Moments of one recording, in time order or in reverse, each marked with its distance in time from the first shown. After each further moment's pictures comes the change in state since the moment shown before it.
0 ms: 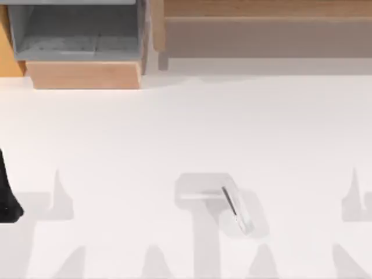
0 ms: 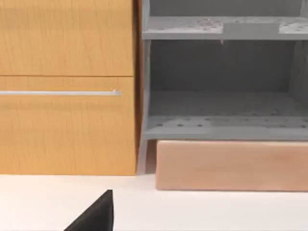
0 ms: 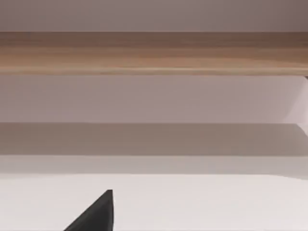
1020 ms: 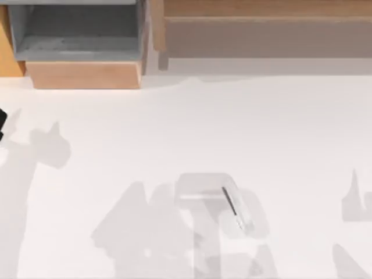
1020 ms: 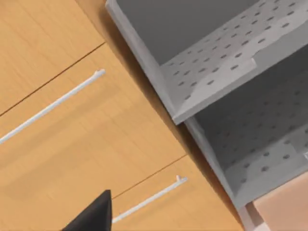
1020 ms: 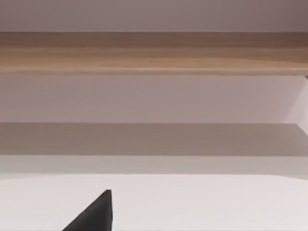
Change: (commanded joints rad) left arm 0.147 0.897 0.393 0.431 0.219 0.612; right arm 0.000 0.000 0.000 0.000 0.000 0.000
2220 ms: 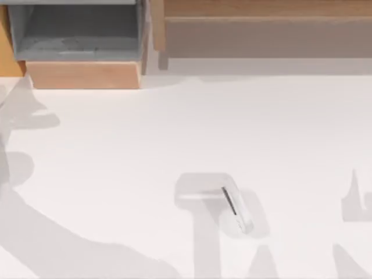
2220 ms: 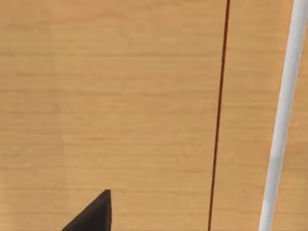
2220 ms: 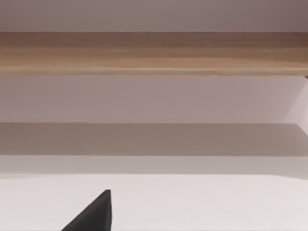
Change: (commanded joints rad) left arm 0.271 1.383 0.707 0.744 0.246 0.973; right arm 0.000 0.000 0.000 0.000 0.000 0.000
